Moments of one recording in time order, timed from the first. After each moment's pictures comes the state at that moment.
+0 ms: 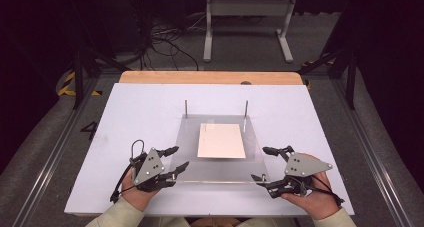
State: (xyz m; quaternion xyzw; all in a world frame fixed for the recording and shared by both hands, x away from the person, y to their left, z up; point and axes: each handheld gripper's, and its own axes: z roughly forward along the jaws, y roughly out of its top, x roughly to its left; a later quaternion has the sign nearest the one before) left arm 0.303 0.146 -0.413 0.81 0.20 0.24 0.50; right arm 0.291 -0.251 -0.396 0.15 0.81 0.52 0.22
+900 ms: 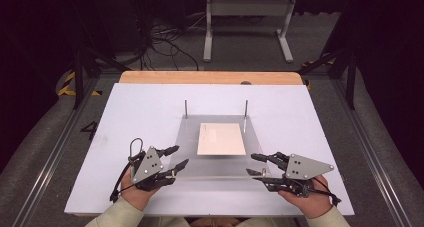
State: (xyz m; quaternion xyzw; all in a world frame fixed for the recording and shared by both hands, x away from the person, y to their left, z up) left arm 0.300 0.146 -0.404 0.81 0.20 0.23 0.51; right arm 0.288 -0.245 -0.389 0.11 0.79 0.57 0.20
